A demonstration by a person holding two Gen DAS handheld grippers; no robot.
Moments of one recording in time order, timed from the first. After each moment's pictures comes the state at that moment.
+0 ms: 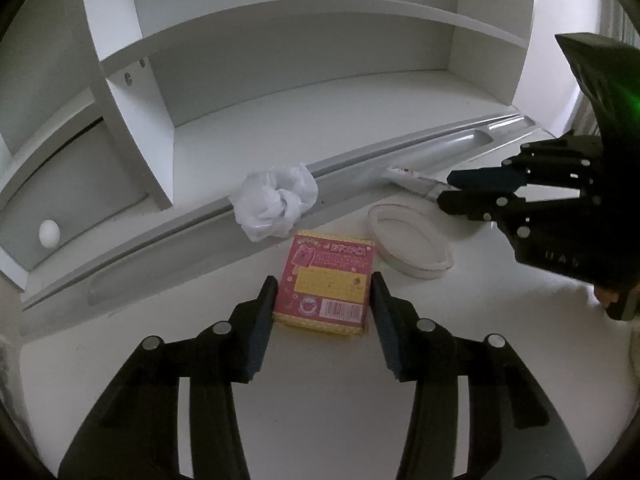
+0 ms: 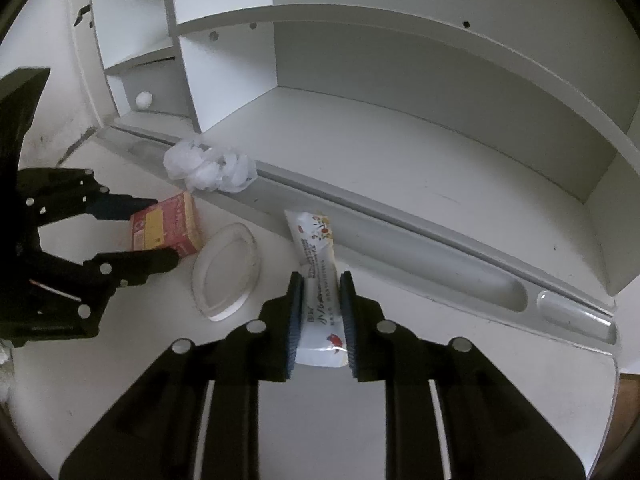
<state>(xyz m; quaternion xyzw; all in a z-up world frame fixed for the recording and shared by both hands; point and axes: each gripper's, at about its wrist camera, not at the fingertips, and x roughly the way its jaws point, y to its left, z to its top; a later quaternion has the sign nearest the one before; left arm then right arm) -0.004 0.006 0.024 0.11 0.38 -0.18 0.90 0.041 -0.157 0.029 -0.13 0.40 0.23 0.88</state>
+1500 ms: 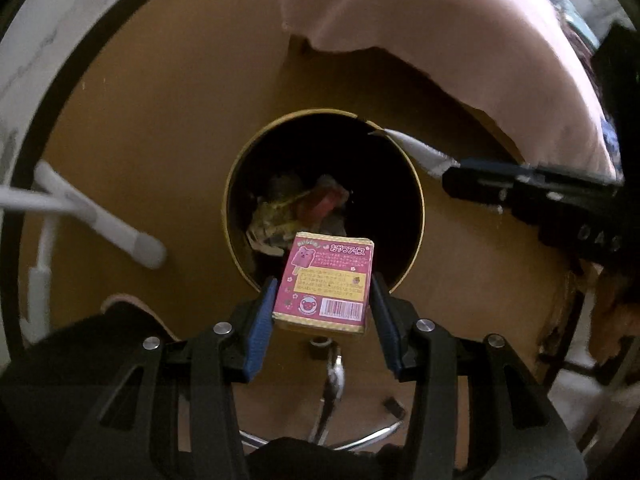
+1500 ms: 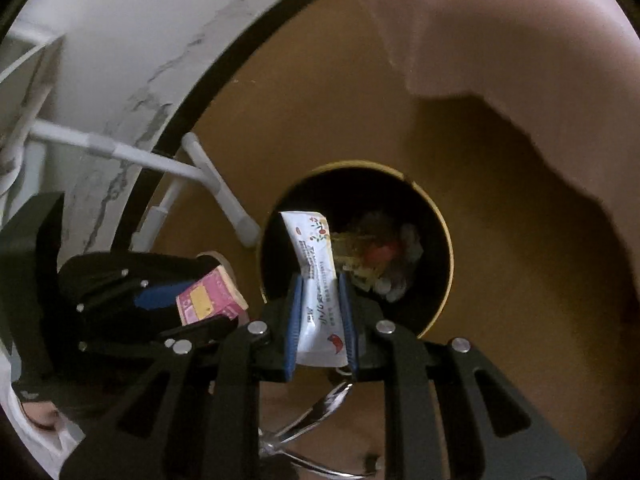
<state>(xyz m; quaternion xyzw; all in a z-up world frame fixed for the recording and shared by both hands) -0.327 -0.455 -0.273 0.30 0.60 -0.45 0.58 -0.440 -0.616 -0.255 0.38 0.56 -0.13 0.72</state>
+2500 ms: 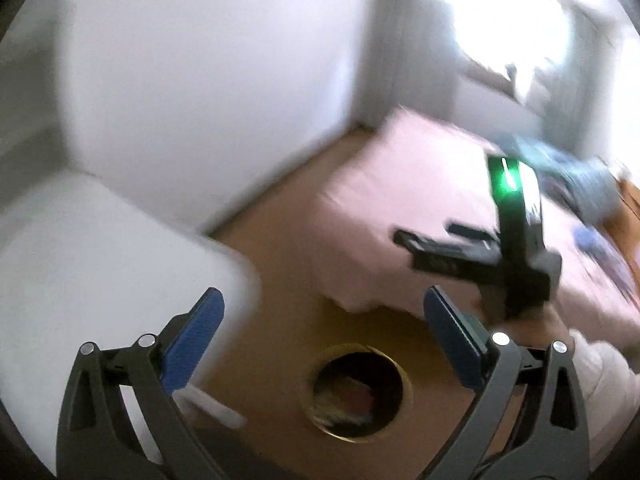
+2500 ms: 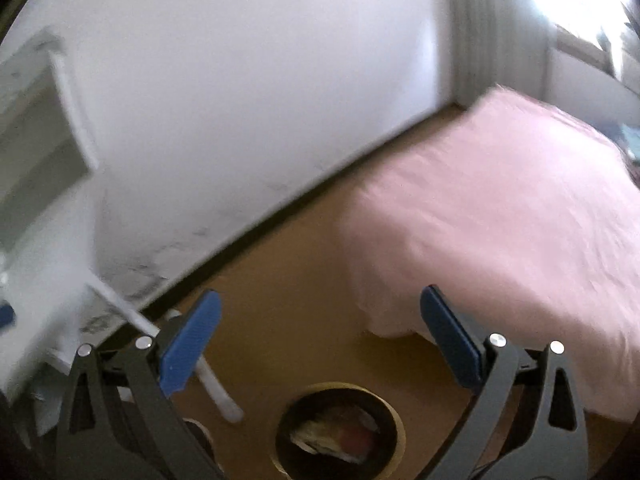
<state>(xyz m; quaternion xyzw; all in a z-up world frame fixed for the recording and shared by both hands) -0.340 -0.295 0.045 0.12 0.24 -0.51 0.82 -0.411 -0.589 -0.003 0.19 0.29 -0.29 0.89</state>
